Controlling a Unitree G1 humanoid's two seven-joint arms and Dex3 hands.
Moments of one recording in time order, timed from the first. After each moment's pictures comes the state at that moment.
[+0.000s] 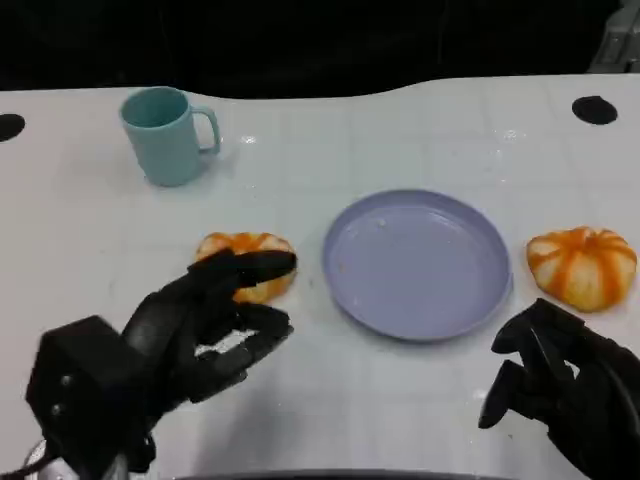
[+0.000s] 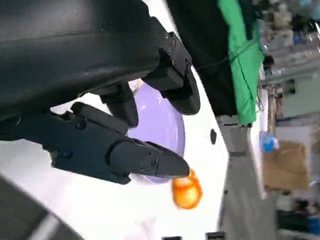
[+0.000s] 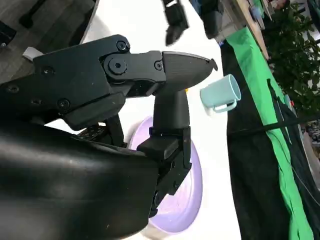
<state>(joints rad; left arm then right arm) 0.06 0.13 -0.08 -0.24 -0.09 0.10 -0.25 0.23 -0.05 -0.03 -0.45 0.42 0.50 0.18</state>
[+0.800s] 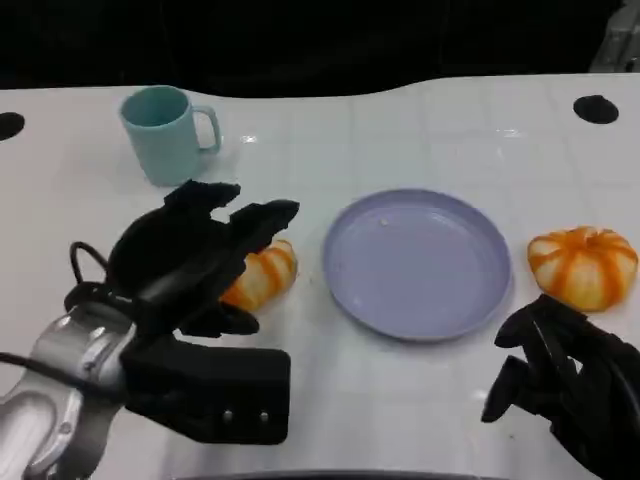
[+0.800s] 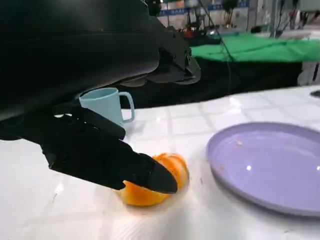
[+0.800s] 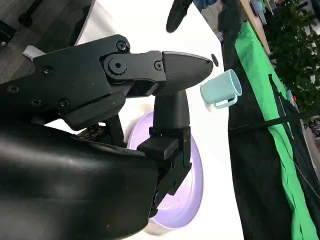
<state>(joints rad) -0.28 0.39 -0.32 -0.06 0.85 -0.04 -0.19 0.21 -0.04 -0.04 -0.45 0.42 0.52 0.17</state>
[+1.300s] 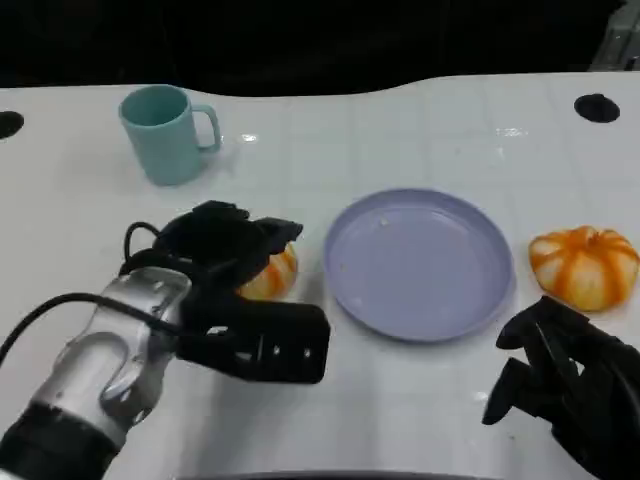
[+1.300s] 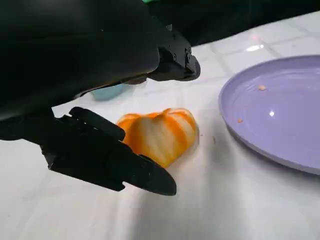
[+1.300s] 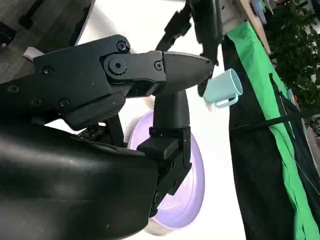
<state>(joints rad) -0.54 0.28 -0.46 0.36 0.86 0.06 -0.29 0.22 -0.04 -0.05 -0.45 0.42 0.52 0.17</state>
